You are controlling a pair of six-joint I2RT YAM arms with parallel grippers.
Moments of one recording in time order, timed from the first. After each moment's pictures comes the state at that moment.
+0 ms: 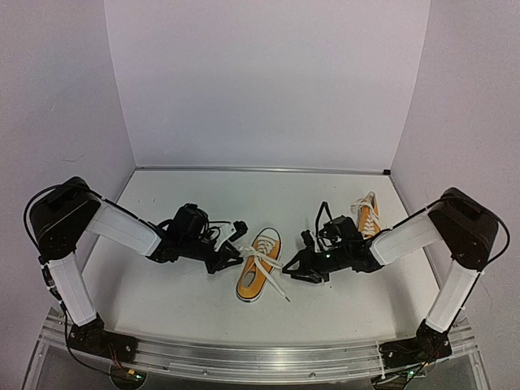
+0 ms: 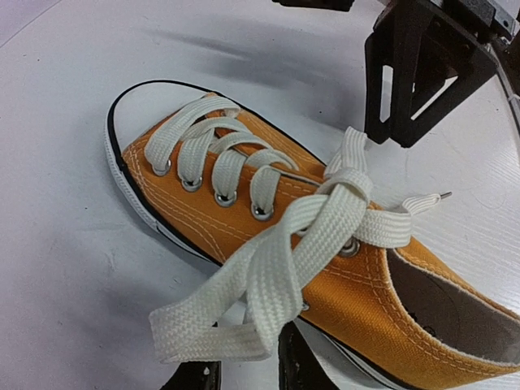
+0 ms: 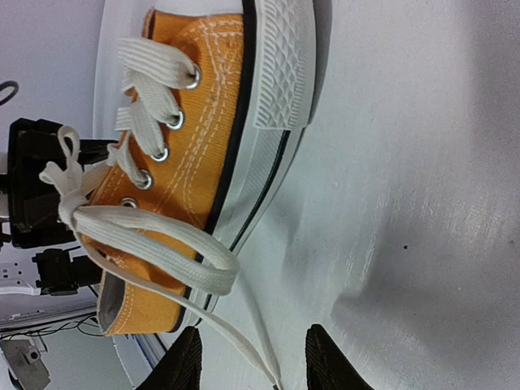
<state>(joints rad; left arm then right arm) -0.77 1.79 0.79 0.34 0.40 0.24 0.69 1.77 0.70 0.32 -0.54 0.87</state>
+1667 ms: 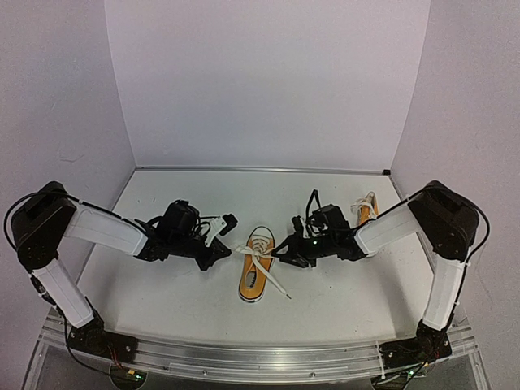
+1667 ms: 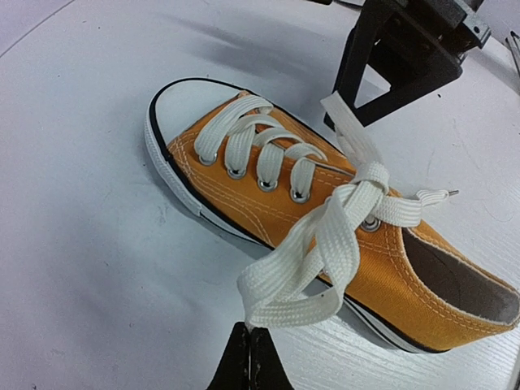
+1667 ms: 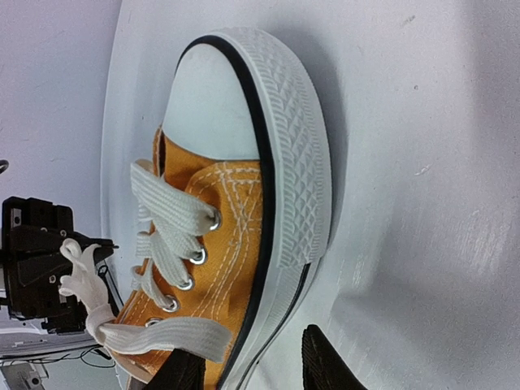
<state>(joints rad) -0.76 1.65 0.74 0.23 0.27 0.16 0.68 1.94 0.89 0.36 -0.50 0.87</state>
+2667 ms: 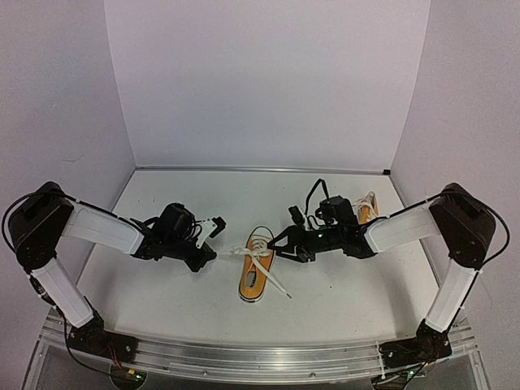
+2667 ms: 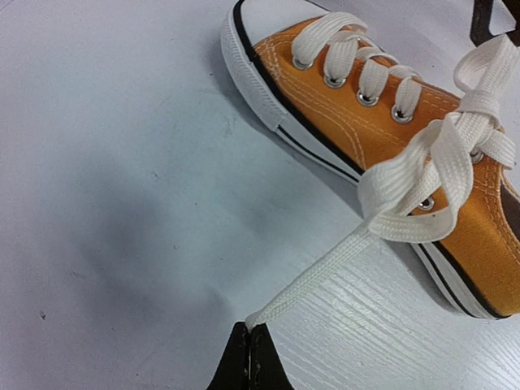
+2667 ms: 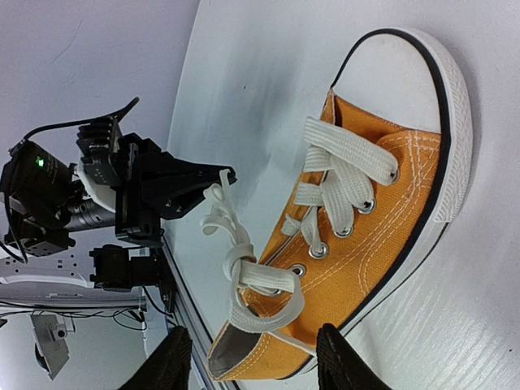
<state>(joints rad) -0.72 1.63 0.72 0.11 0.16 0.11 0.69 1.80 0.85 0.40 -0.64 0.88</state>
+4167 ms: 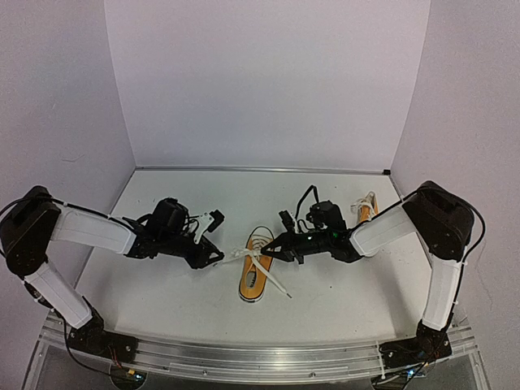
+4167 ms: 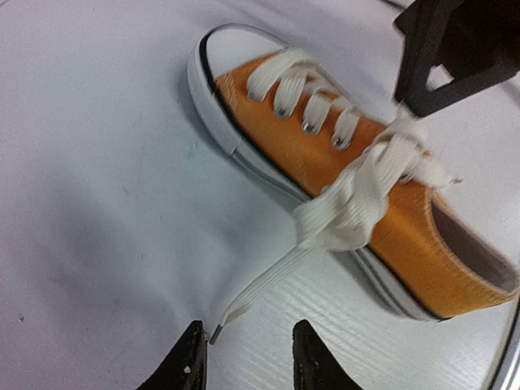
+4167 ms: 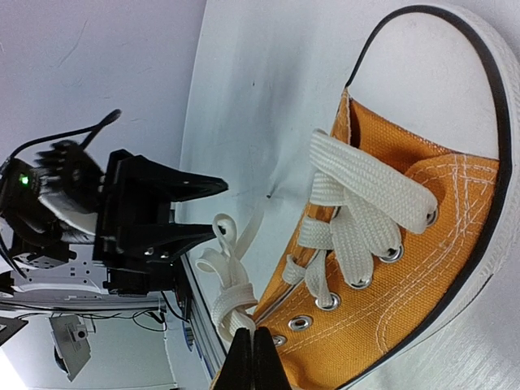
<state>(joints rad) -0.70 1.57 0.70 0.13 0.29 0.04 0.71 1.96 0.91 0.57 -0.69 0.98</state>
